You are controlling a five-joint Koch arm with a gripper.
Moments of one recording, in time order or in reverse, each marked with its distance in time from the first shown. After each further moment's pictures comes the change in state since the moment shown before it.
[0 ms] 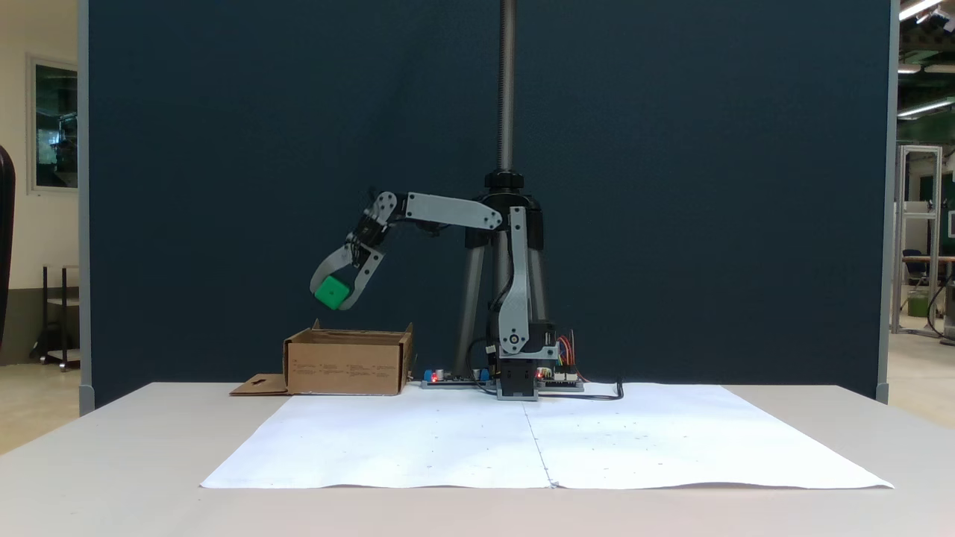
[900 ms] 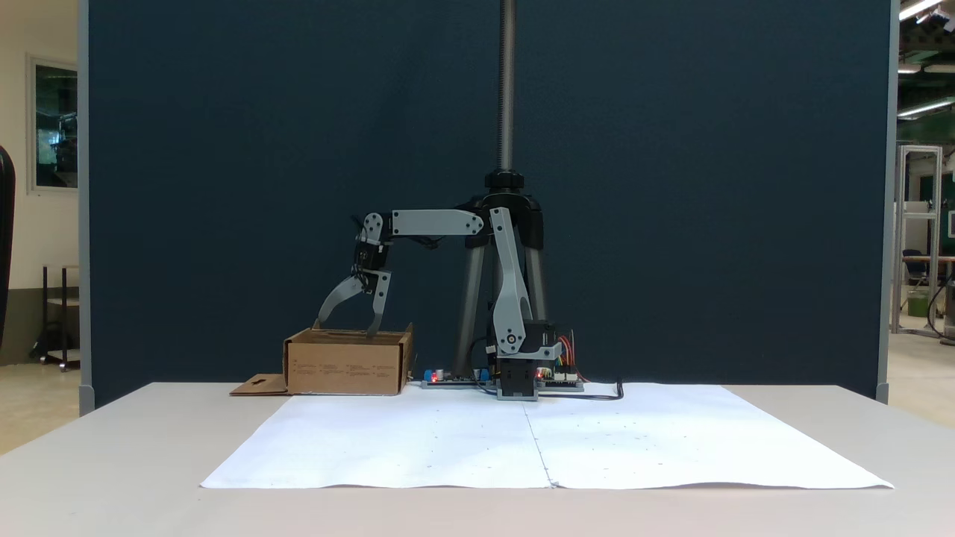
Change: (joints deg) arm 5.8 -8.1 -0.1 11.0 -8.6
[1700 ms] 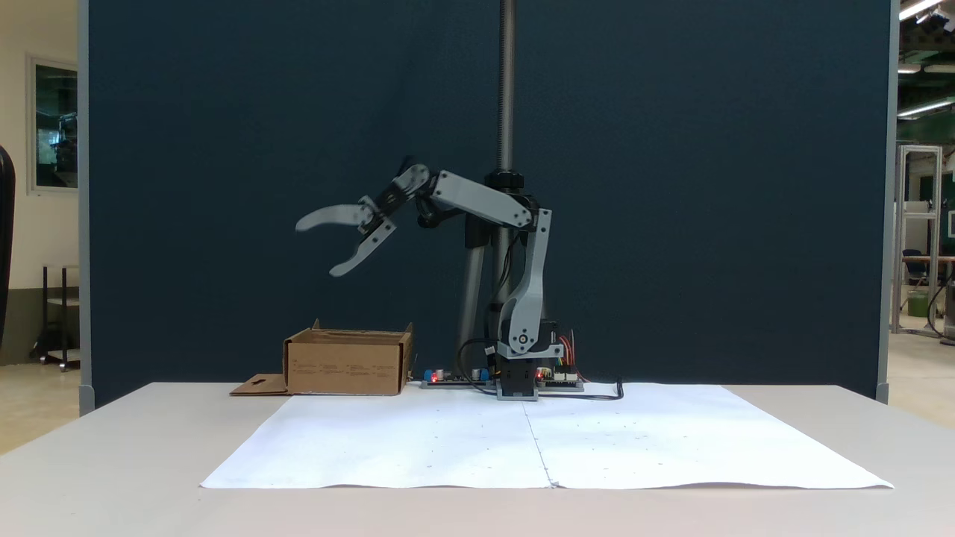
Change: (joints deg) arm -30.2 20.4 -0.3 -13.2 20.0
